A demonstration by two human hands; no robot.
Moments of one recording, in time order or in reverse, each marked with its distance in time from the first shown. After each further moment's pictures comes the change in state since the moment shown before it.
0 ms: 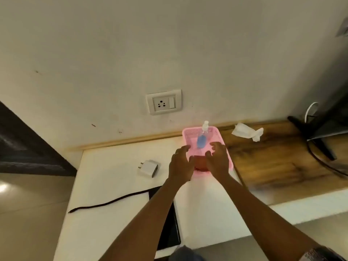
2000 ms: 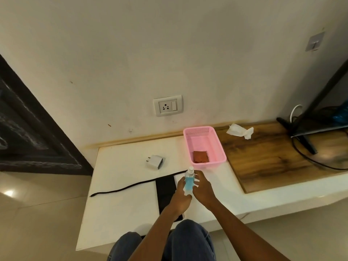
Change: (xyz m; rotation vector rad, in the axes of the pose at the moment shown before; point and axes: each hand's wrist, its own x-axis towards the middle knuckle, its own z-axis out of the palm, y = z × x) left_hand -0.129 -0.028 0.003 -0.268 -0.284 -0.292; right_hand -0.133 0.007 -0.020 0.290 -0.552 0.200
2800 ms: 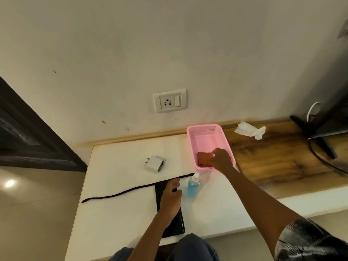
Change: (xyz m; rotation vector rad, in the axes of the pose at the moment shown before) left_hand 0.048 -0.031 -0.027 -0.141 0.210 -0.065; right_hand 0.152 -0.005 -0.058 -0.671 0.332 -0.003
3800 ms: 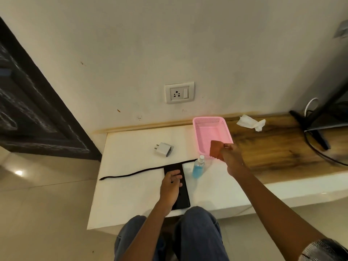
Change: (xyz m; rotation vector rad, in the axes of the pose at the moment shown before) left_hand -0.057 -0.001 -0.027 -0.129 0.067 -0.011; right_hand -0.077 -0.007 -0.031 0.805 0.108 0.249
